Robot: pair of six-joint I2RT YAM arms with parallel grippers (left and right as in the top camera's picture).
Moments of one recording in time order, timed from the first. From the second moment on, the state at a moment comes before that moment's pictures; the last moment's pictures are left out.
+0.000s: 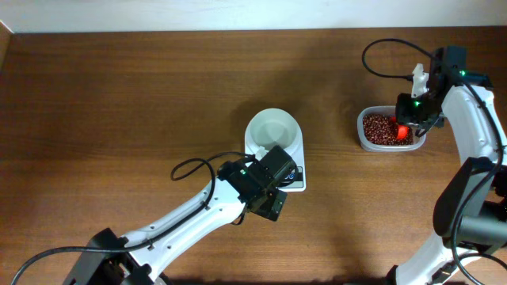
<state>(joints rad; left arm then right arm) -0.81 1.55 1.06 -0.89 -0.15 -0.39 -0.21 1.93 1.55 -0.95 -0.09 -0.05</state>
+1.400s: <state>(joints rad) -0.81 1.55 1.06 -0.89 -0.15 -0.39 -0.21 1.93 1.58 -1.02 -0.07 -0.08</state>
